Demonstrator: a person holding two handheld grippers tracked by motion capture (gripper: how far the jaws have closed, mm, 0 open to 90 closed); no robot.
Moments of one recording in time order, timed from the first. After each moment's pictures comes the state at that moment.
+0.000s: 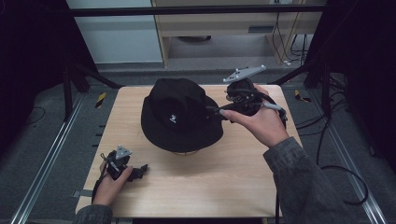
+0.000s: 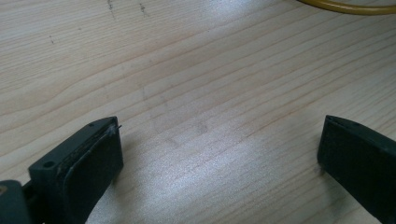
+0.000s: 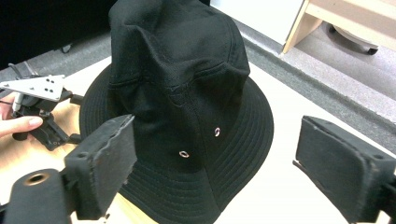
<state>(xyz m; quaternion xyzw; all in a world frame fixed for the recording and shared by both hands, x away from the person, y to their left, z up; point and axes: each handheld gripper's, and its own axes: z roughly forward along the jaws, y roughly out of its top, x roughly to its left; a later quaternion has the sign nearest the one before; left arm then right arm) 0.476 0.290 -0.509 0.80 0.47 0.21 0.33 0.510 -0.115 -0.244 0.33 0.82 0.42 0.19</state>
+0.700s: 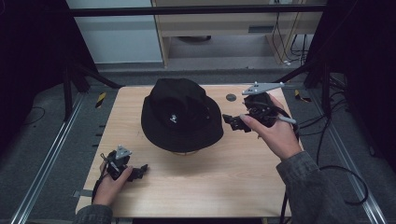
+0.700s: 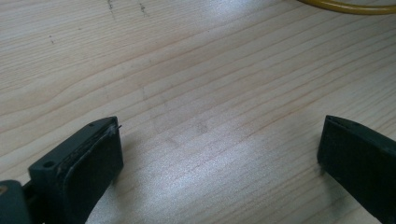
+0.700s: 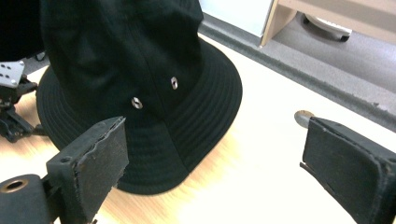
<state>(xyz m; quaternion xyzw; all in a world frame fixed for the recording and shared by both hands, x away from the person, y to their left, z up) 0.476 0.290 -0.509 0.80 0.47 0.20 0.33 0.503 -0.156 -0.283 0.37 0.80 0.42 0.21</state>
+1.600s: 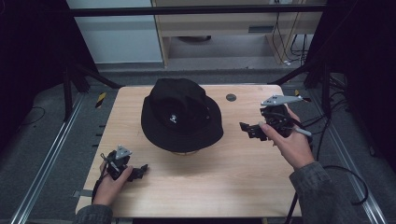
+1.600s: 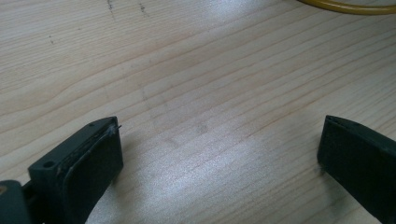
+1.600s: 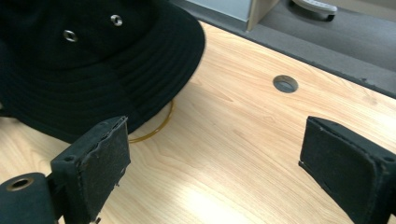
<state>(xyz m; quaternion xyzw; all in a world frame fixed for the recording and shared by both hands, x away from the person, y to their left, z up) 0.476 0.291 -0.509 0.80 0.47 0.20 0.33 0.498 -0.204 -0.319 0.41 0.79 0.41 0.21</state>
